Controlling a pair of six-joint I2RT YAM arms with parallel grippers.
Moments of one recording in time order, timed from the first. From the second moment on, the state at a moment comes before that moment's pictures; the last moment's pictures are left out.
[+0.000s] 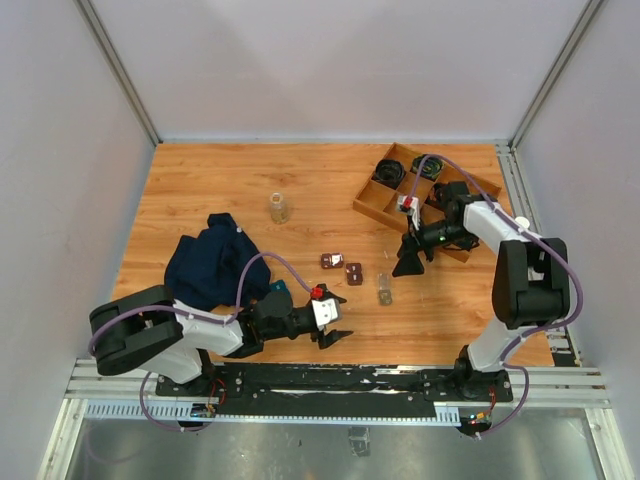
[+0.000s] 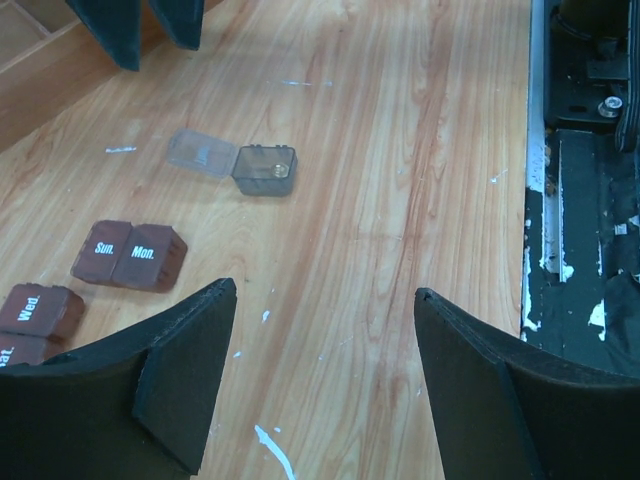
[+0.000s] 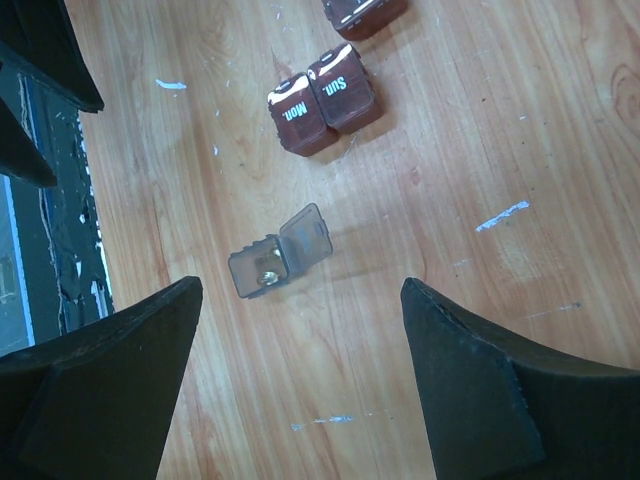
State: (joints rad) left arm -1.13 1.38 0.25 0.93 0.15 0.18; right arm 0.08 1.69 1.12 -0.93 -0.98 -0.93
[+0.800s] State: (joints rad) left arm -1.14 1.40 0.23 1.02 0.12 0.17; right arm 0.17 1.92 1.20 -0.96 -0.94 -0.89
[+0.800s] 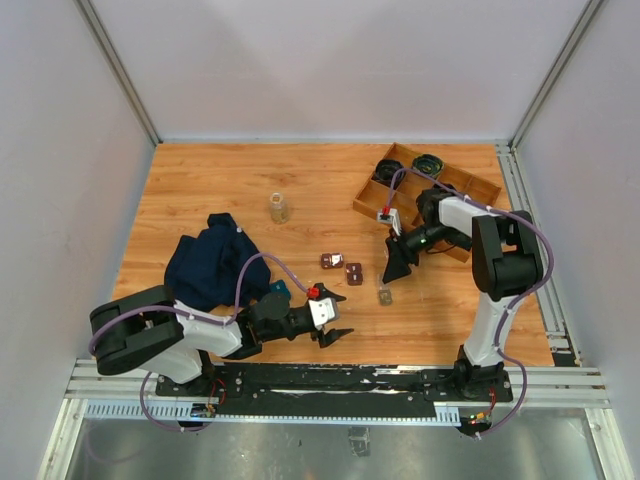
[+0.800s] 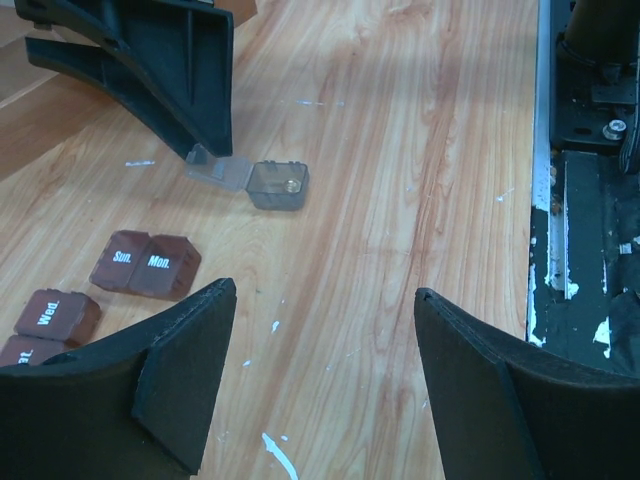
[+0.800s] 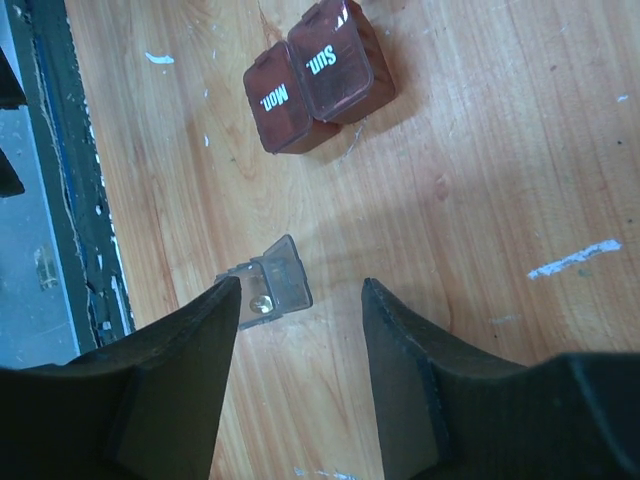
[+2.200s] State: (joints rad) left arm -1.14 1.09 0.08 1.16 0.01 0.03; right arm 0.17 1.72 1.23 -1.11 -1.18 -0.85
